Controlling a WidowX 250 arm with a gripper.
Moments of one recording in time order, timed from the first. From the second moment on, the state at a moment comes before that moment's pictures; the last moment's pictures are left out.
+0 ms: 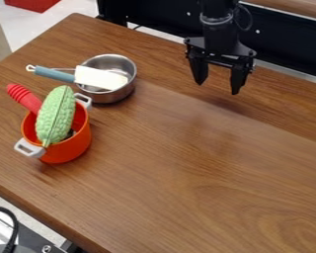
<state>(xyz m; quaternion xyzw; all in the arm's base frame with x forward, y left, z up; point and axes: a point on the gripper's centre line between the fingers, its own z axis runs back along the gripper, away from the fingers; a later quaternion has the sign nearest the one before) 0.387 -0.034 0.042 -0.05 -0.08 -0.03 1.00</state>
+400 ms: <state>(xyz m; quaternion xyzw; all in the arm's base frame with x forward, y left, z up) 0.367 -0.029 0.029 -0.06 -0.04 -0.02 1.00</state>
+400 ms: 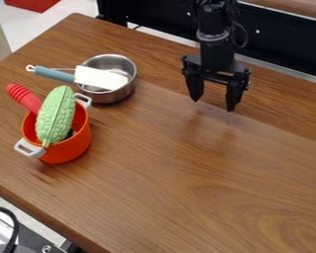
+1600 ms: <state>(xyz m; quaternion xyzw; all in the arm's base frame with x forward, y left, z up) 0.231 0.108 0.109 -0.02 -0.11 0.10 0.99</state>
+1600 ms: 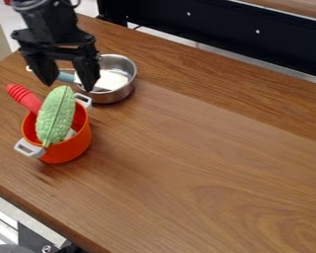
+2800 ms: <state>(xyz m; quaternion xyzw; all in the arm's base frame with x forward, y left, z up) 0.208 0.122 0.062 0.07 -0.09 0.14 0.98</state>
